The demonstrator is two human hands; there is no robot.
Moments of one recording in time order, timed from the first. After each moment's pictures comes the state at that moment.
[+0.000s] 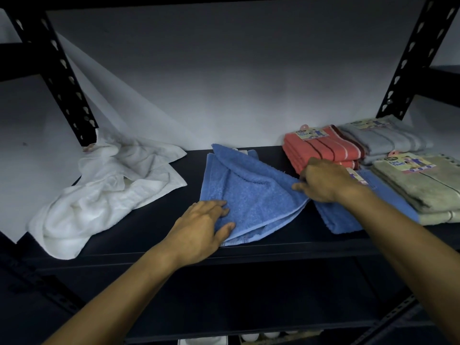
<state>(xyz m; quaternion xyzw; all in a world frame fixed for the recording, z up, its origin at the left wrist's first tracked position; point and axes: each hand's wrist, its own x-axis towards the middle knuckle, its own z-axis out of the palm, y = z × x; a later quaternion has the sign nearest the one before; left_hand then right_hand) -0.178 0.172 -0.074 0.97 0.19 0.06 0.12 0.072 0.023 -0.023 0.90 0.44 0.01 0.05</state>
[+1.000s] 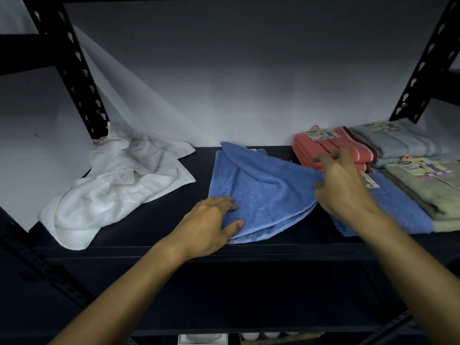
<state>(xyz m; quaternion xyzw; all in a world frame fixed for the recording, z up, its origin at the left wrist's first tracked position) -0.178 0.178 -0.071 0.96 0.20 0.07 0.17 0.022 0.009 -0.019 0.90 0.37 0.11 -0.22</state>
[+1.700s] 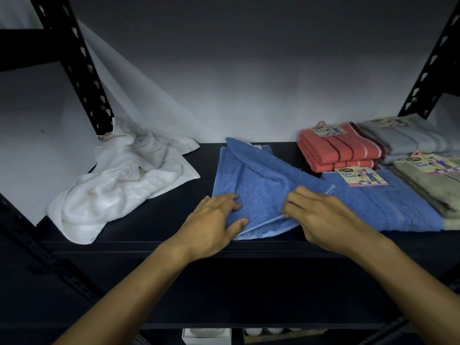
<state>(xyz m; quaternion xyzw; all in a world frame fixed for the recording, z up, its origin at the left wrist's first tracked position) -0.182 0.175 -0.080 0.96 0.20 0.07 0.18 0.007 0.000 -0.063 0.66 0.71 0.23 -0.04</state>
